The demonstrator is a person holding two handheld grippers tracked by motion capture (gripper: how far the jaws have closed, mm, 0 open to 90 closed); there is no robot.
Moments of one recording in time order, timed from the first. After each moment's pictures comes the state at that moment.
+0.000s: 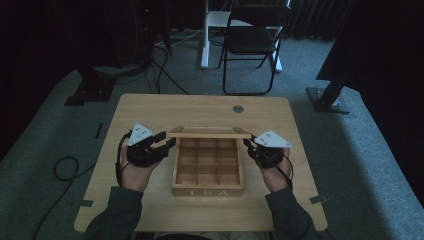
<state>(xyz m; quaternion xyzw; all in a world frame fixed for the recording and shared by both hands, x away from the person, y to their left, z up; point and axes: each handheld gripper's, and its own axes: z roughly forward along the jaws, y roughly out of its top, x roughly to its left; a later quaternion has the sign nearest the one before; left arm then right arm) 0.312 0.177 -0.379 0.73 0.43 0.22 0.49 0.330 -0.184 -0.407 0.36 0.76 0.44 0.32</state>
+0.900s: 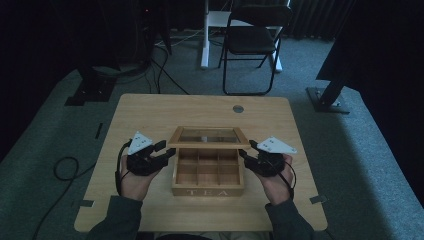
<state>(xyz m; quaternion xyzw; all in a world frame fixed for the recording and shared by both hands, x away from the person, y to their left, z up) 0.297 0.179 -0.396 0.73 0.43 0.20 0.49 0.304 -0.182 -0.401 0.39 0.75 0.46 0.26</state>
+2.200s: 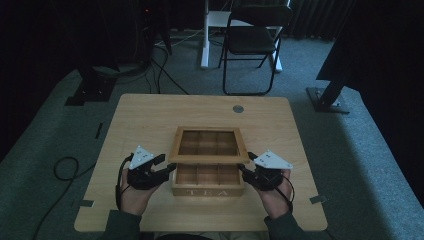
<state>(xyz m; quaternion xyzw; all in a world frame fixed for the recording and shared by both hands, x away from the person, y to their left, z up) 0.273 0.177 -0.421 0.74 0.44 0.18 0.47 0.277 -0.177 -0.423 0.38 0.76 0.45 0.27</state>
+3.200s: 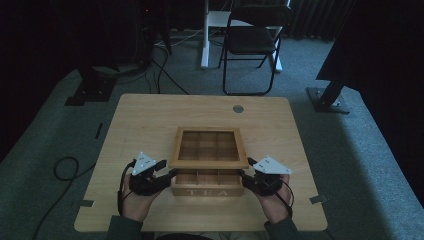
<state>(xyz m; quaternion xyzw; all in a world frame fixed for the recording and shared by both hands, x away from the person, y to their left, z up) 0.264 0.174 -0.434 0.74 0.45 0.18 0.46 0.269 -0.178 -0.437 0.38 0.77 0.44 0.26</state>
